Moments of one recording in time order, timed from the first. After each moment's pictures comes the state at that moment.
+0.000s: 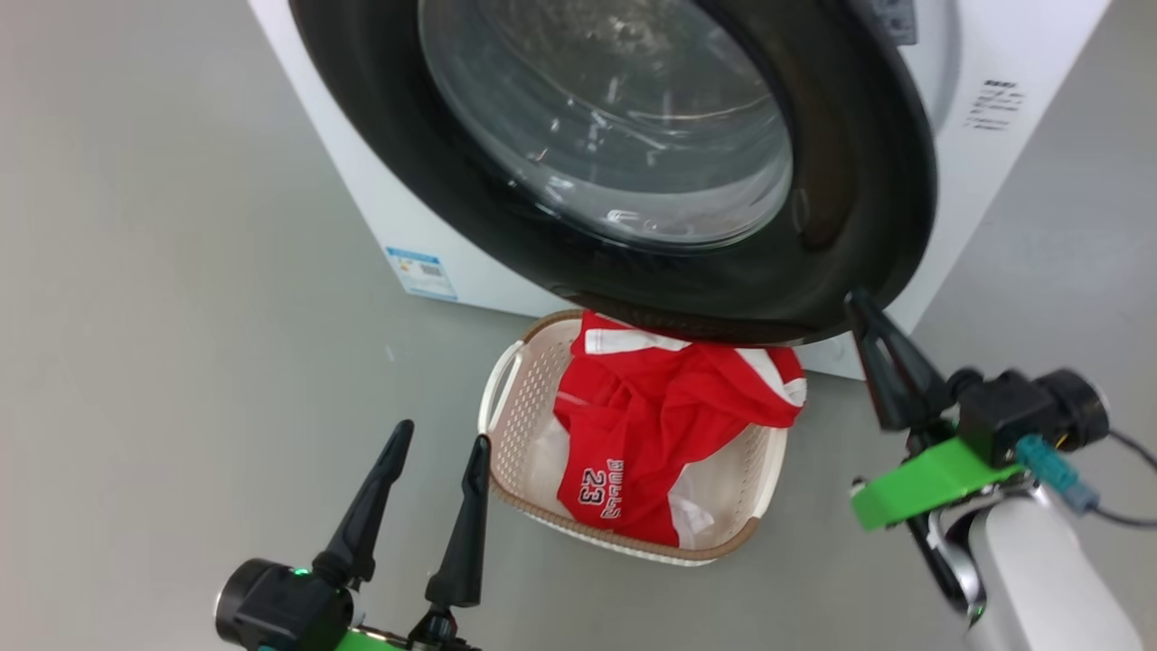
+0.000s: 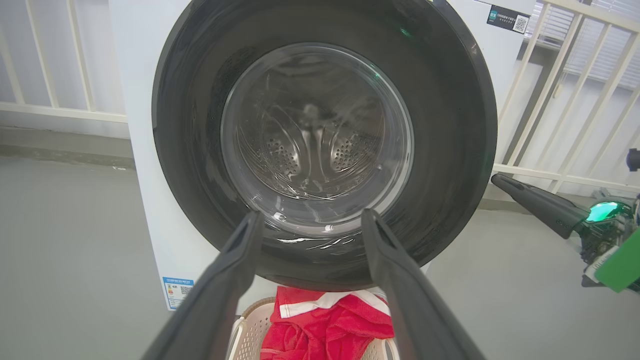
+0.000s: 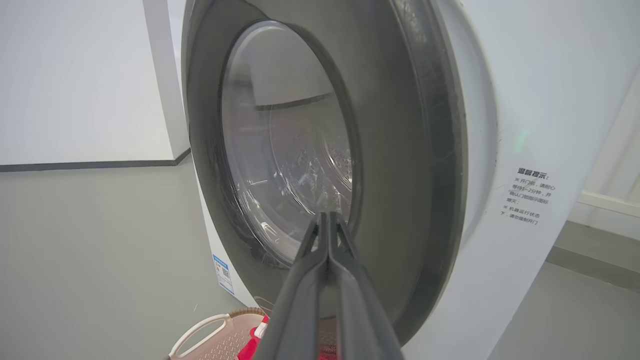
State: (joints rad) left arm -0.07 0.05 -0.25 -0.02 -0.27 -0.03 -0.25; right arm -0.28 -0.10 0.09 0.25 0.12 0.12 -0.26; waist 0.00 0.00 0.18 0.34
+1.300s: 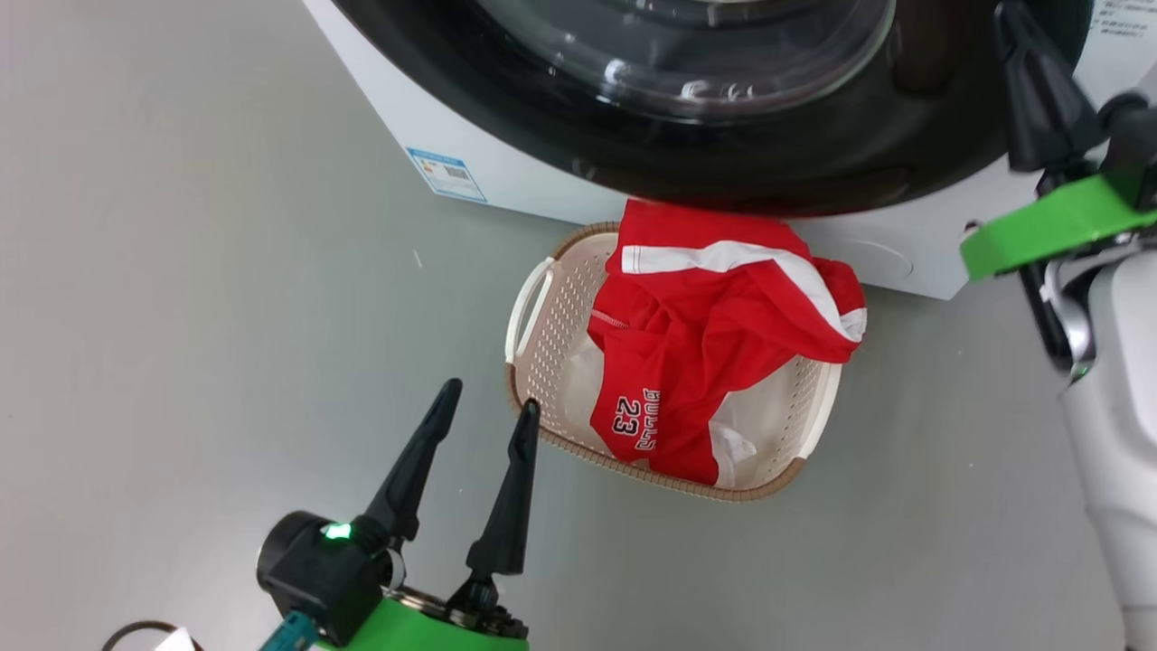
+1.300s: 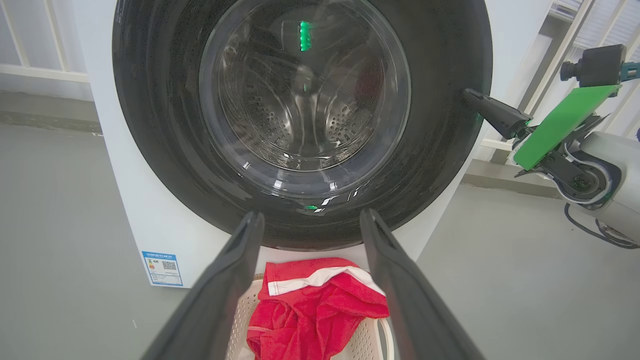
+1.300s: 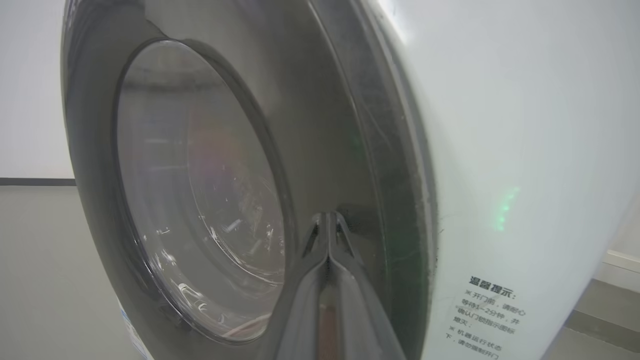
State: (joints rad) left arm -0.15 0.04 -0.33 -0.03 -0.32 -0.02 -0.25; right arm -0.71 -0.19 0.01 0.44 0.08 0.13 -0.26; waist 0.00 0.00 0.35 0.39
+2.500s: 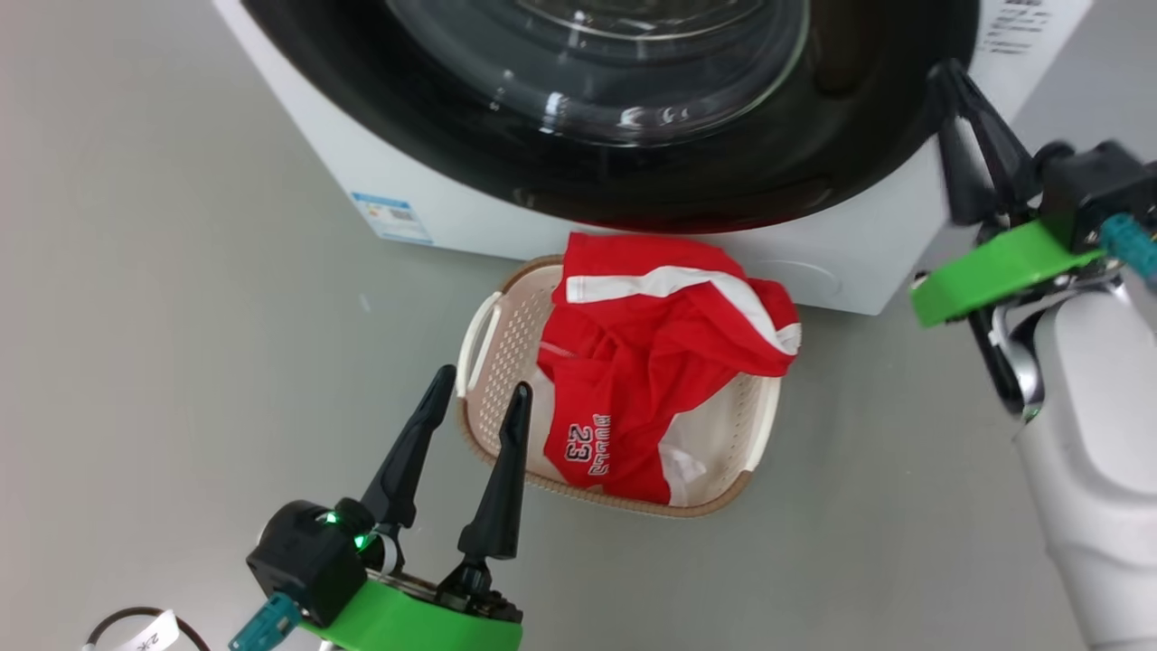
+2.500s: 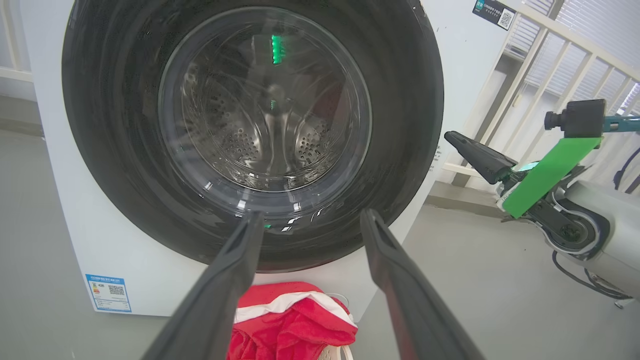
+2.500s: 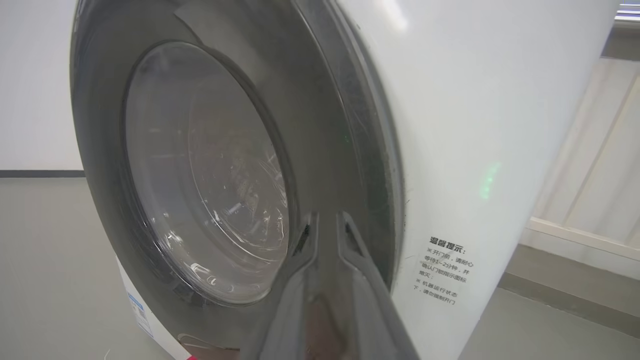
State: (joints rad) left arm -0.18 0.04 -0.33 -0.01 -0.39 -0.03 -0.25; right arm -0.68 -0.17 0.05 0.49 0.12 0.13 -0.26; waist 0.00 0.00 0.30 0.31
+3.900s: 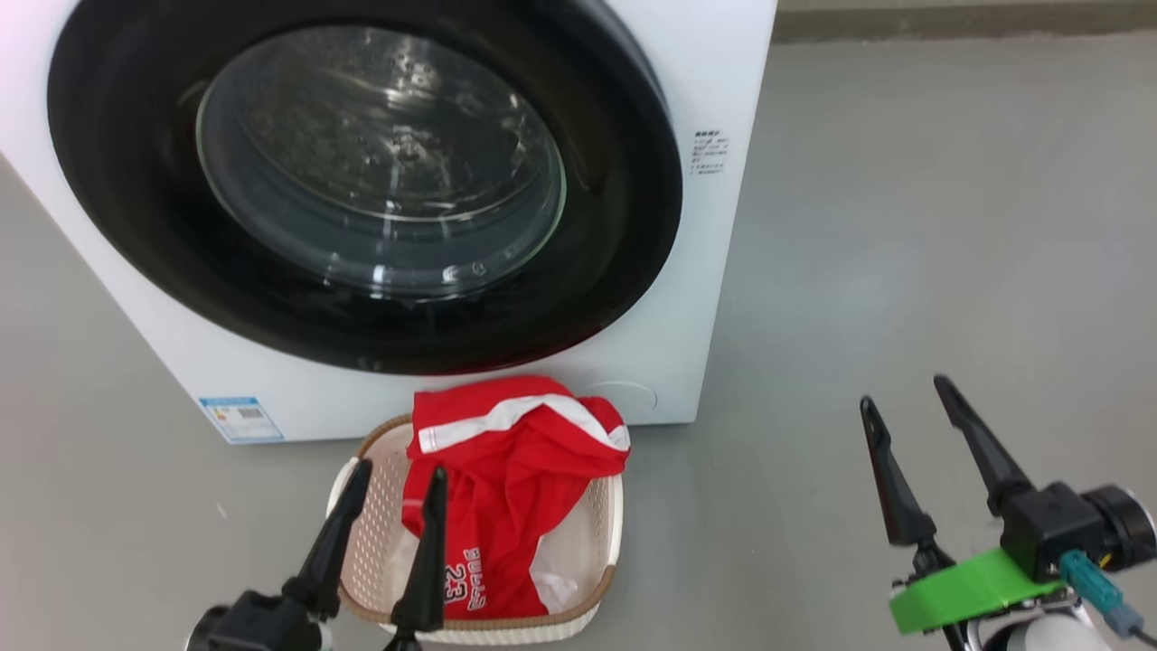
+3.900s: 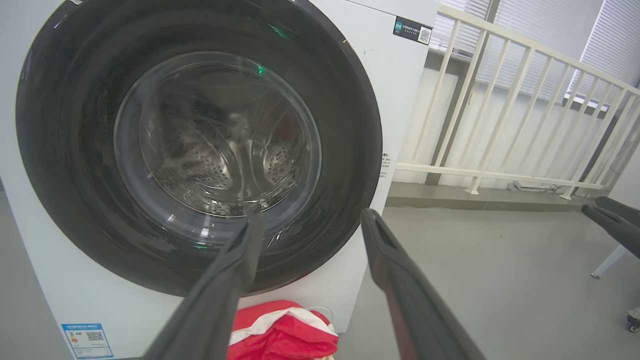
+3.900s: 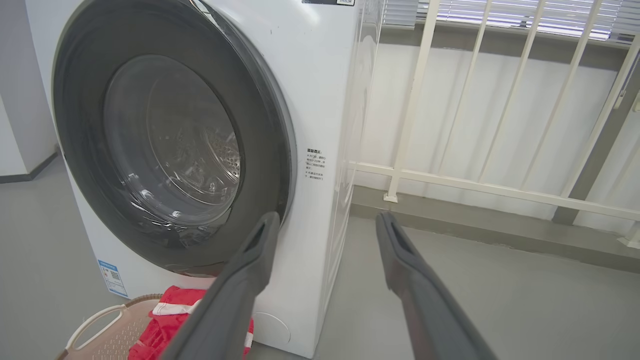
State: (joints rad) left arm -0.02 0.05 -0.19 0.03 -0.28 -0.02 -0.25; right arm -0.05 -0.05 -0.02 0.13 0.07 0.13 -0.26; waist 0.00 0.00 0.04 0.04
